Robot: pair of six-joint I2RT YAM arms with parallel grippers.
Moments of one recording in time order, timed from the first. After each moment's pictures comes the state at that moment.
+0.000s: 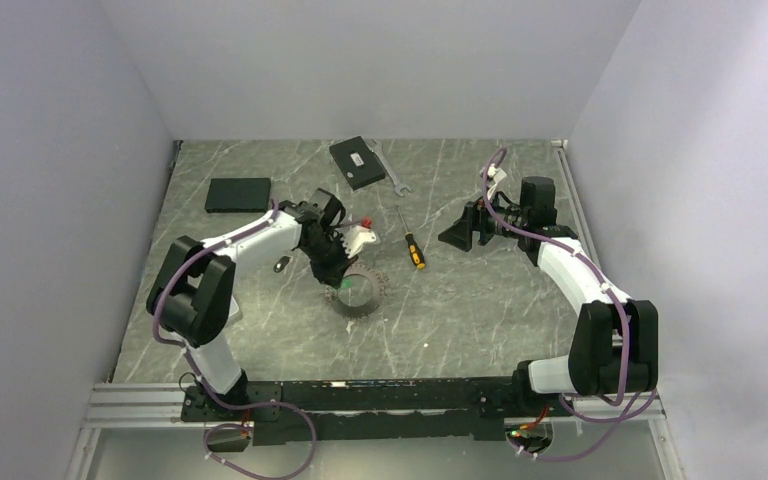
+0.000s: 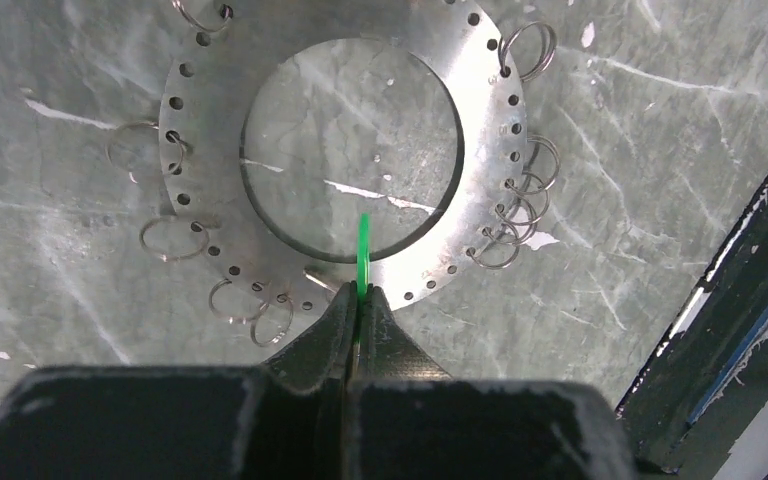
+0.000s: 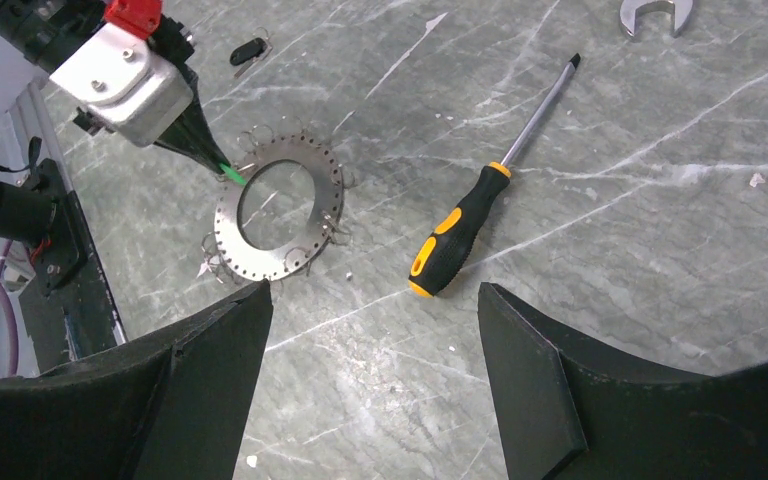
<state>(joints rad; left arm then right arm) -0.54 1.72 1.19 -0.77 0.44 0.60 0.05 1.36 0.86 -0.10 -0.93 -0.06</state>
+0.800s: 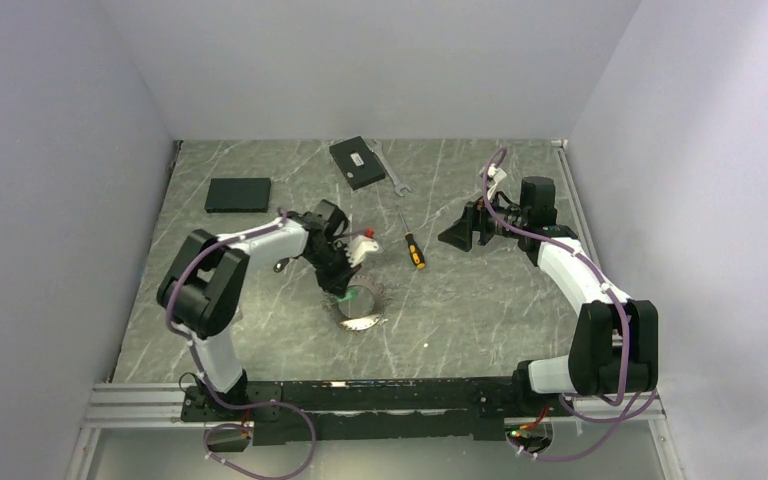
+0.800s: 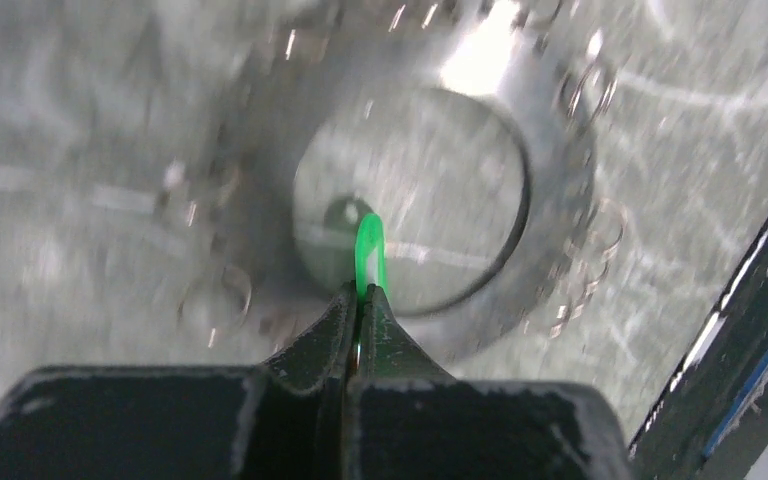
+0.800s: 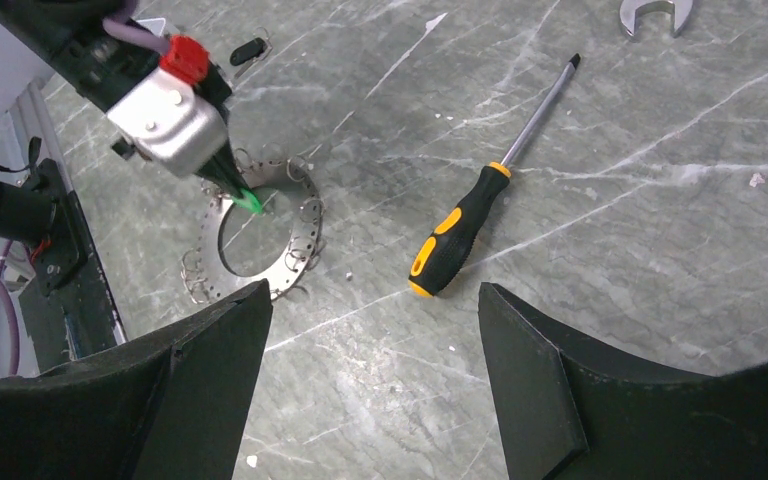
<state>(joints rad) -0.51 1.76 1.08 -0.66 0.49 0.61 0.05 1.36 0.86 -0.10 -0.93 -0.06</state>
